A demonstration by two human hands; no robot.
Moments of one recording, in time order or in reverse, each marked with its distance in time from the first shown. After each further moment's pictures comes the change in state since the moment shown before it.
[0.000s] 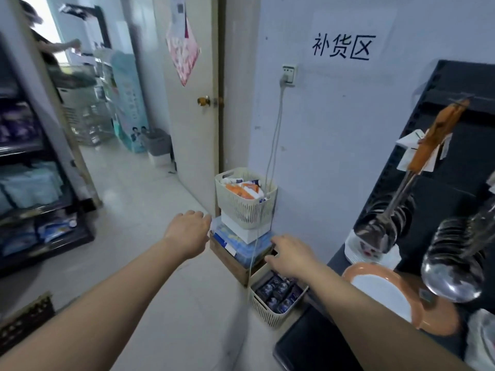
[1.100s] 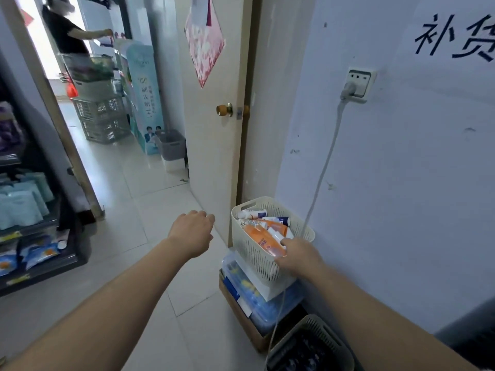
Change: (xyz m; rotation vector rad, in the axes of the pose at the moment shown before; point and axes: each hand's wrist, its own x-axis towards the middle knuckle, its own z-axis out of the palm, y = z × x) left_hand 0.328 -0.144 0.082 -0.089 -0.043 -0.117; right_hand 0.401 -0.012 -0.036 0.003 0.013 0.020
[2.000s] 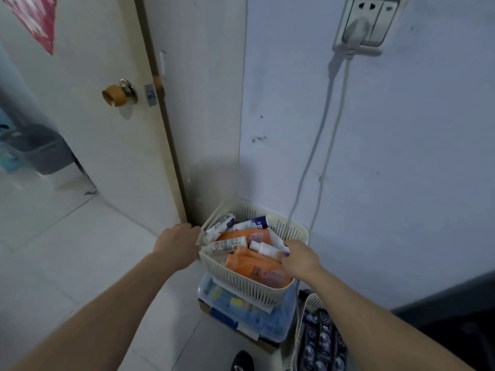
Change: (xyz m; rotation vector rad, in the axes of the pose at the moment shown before) left_hand 0.320 -0.051 0.105 -0.122 -0.196 0.393; right_hand 0.215 0.009 0.036 0.314 -0.050 0.557
